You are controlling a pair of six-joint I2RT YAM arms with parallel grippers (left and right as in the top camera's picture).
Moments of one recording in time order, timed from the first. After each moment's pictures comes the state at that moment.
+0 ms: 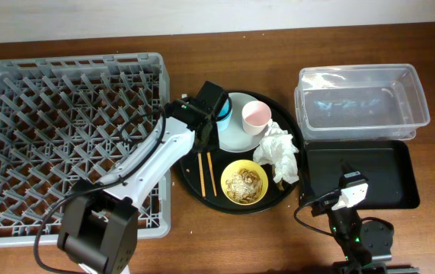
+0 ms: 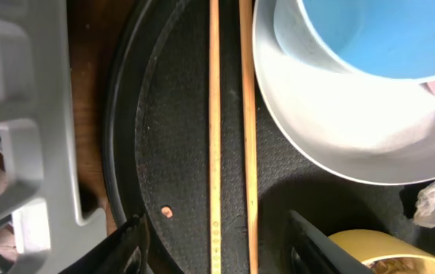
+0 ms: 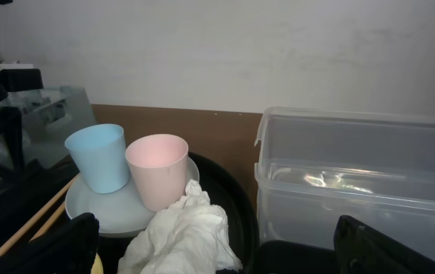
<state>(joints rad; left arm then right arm) -0.55 1.86 1.46 -0.95 -0.14 -0.61 0.02 0.01 0.01 -0.06 -0.19 0.03</state>
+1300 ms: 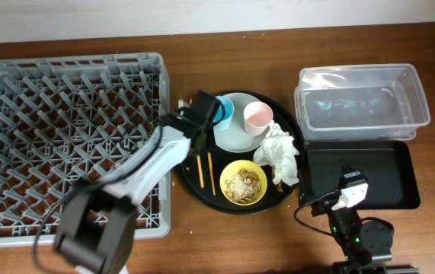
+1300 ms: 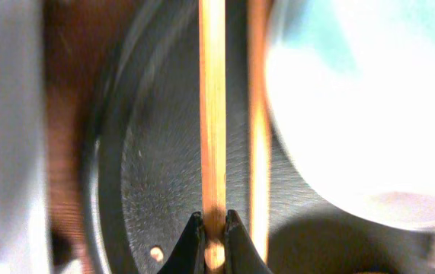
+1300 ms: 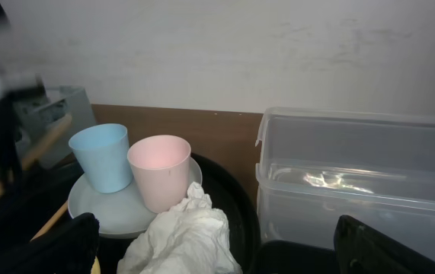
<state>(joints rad) -0.52 1.81 1.31 -0.73 -0.13 -0.55 0.02 0.01 0.01 -0.06 -0.19 0.03</state>
